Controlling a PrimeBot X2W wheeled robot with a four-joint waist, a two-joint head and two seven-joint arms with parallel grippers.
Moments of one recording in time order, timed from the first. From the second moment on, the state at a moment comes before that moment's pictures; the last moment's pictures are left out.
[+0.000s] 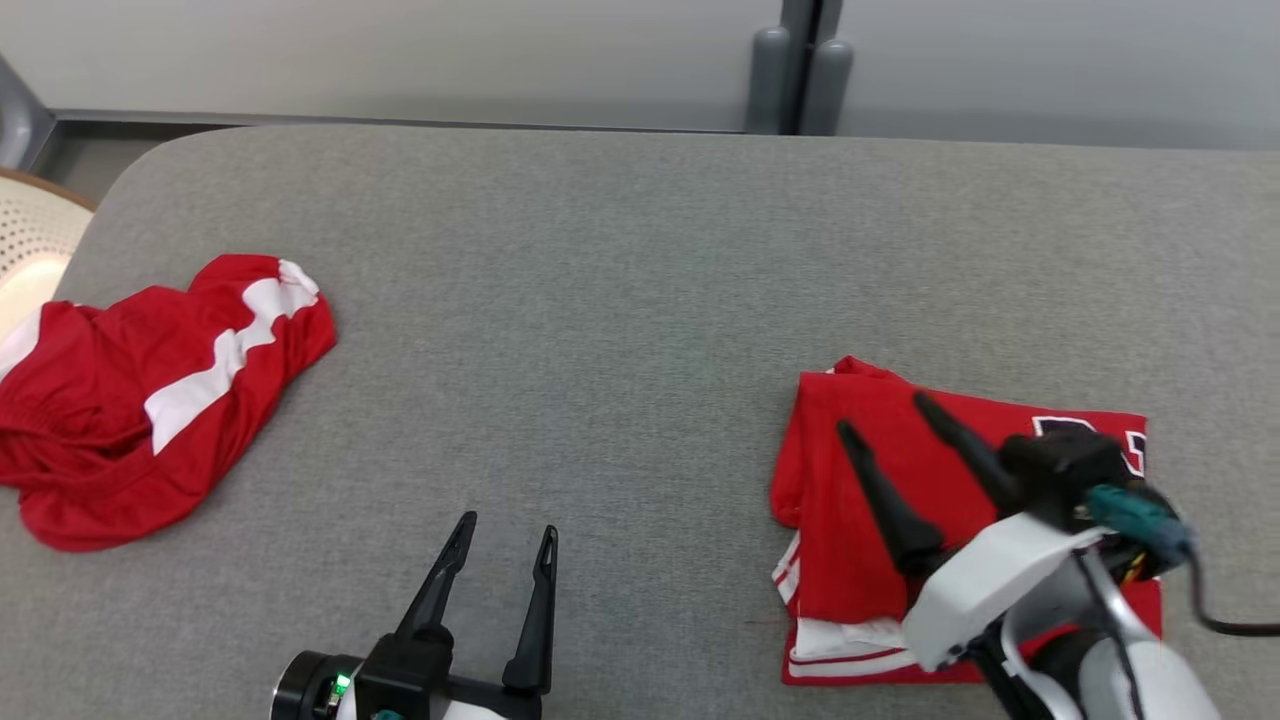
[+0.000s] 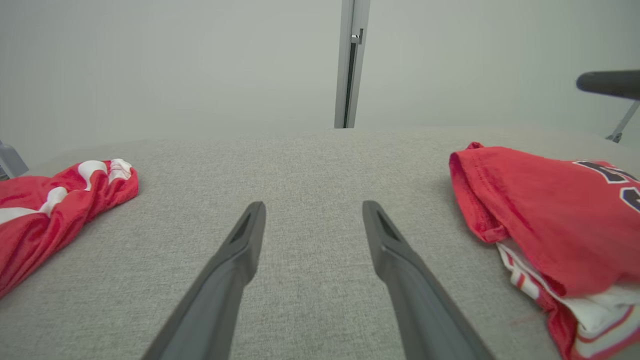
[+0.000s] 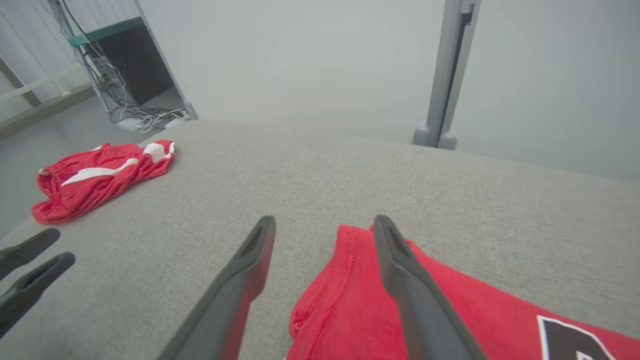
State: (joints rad) left arm 0.05 0.05 -0.33 0.09 -0.14 0.09 -0.26; right arm -0.11 -0.07 0.24 -0.12 0.18 0.13 0.37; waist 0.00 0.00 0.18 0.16
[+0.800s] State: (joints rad) left arm 0.18 0.05 -0.18 -0.04 -0.18 0.14 -0.26; right arm -0.06 -0.18 0.12 0.27 0.21 0.13 -0.26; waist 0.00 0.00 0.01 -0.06
